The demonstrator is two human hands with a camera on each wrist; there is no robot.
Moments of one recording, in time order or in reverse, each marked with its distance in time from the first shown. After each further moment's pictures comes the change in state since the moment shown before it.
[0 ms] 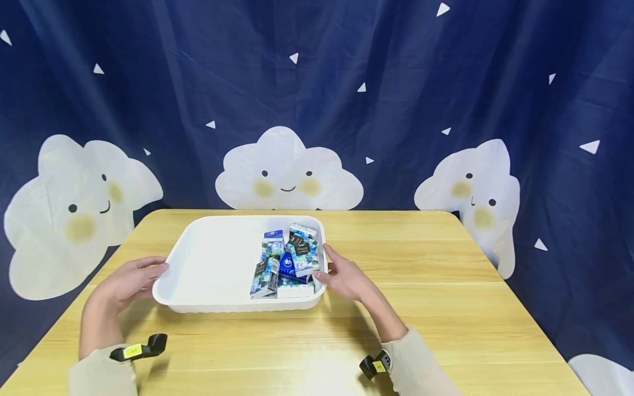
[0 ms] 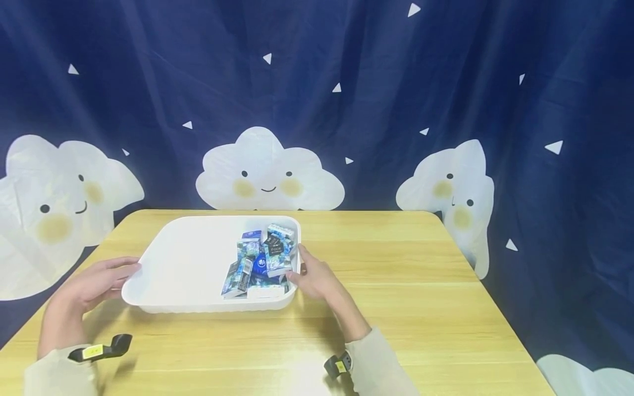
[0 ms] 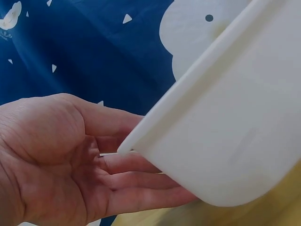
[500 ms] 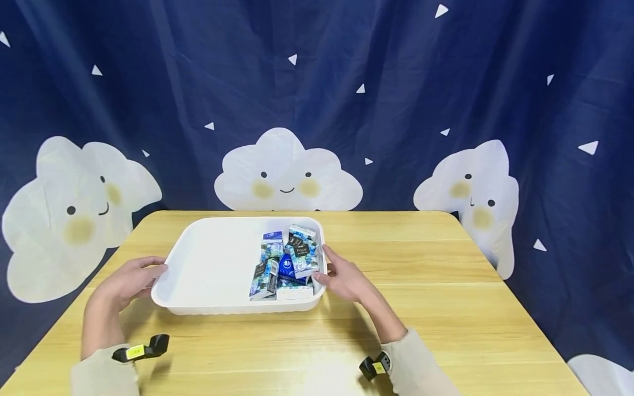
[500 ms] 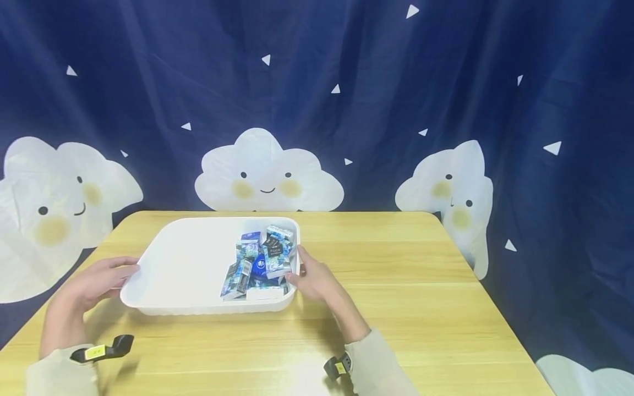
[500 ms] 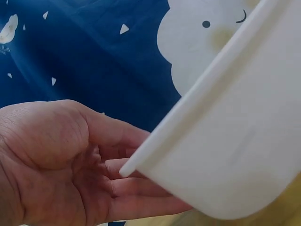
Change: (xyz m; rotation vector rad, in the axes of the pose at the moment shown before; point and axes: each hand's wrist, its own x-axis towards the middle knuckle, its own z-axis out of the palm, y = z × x) left_hand 0.000 0.018 0.002 0.147 0.037 -0.065; right_hand 0.000 0.000 0.000 0.008 0.001 -0.011
